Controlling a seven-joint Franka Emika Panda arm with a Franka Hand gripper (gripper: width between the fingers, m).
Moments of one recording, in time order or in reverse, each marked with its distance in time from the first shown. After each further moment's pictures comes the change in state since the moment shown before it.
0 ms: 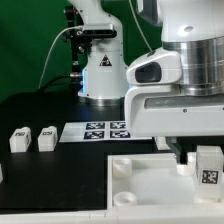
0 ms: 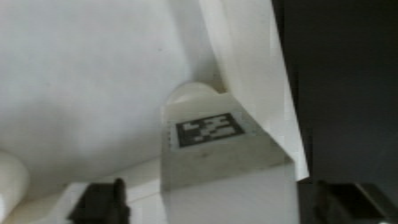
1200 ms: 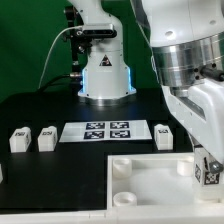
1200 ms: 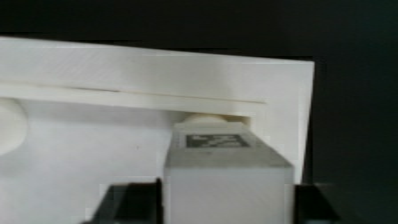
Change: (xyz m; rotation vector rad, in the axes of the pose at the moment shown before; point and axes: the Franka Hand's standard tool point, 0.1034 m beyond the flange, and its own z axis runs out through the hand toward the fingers) arm -0.004 0.002 0.003 0.087 -0.028 1.133
